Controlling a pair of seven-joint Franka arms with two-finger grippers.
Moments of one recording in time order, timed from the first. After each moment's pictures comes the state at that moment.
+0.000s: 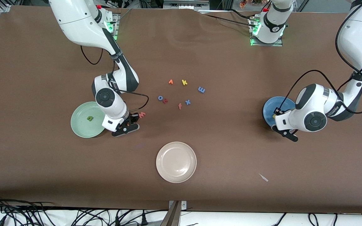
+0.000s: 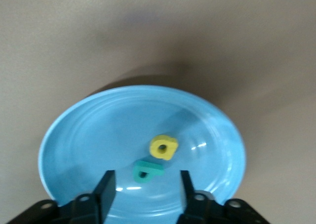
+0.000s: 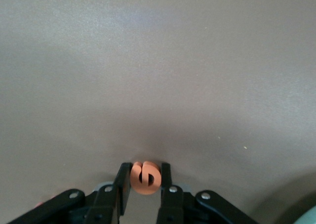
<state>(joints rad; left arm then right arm) 0.53 0.70 -0.69 -1.76 0.52 1.87 0.07 0.52 0.65 -0.12 -1.82 0.08 2.51 0.00</state>
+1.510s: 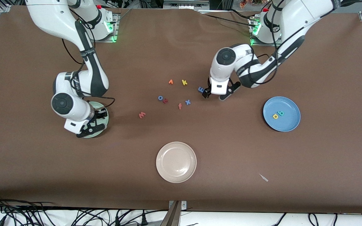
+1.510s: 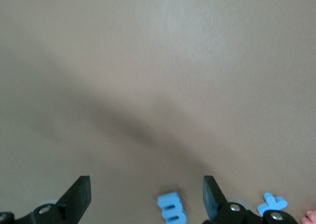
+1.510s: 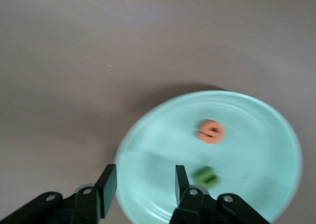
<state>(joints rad) 0.23 0.64 -0.95 -2.13 0.70 2.35 -1.94 0.50 0.53 -0.28 -1.84 0.11 2.20 -0.20</state>
